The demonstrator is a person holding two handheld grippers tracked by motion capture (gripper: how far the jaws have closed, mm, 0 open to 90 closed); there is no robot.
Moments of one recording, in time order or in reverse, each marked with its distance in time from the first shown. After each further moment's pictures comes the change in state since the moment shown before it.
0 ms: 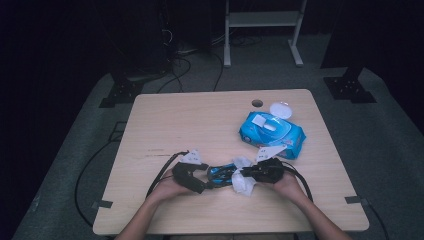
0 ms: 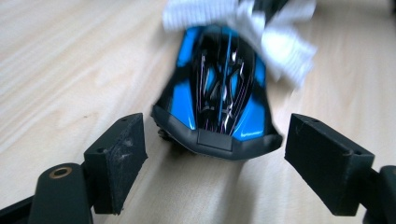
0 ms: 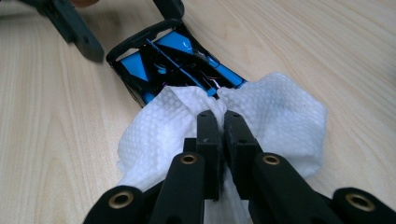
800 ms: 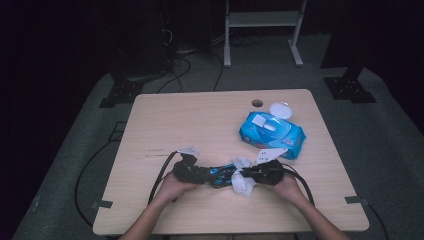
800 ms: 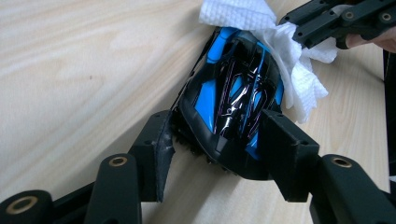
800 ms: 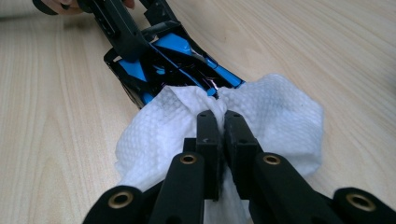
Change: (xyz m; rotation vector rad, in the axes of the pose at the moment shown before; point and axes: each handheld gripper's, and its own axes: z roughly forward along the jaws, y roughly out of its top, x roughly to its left) left arm 0.006 0.000 0.010 0.040 0.005 -0.312; right arm 0.005 -0.003 0.001 -0.024 -0.023 -0.024
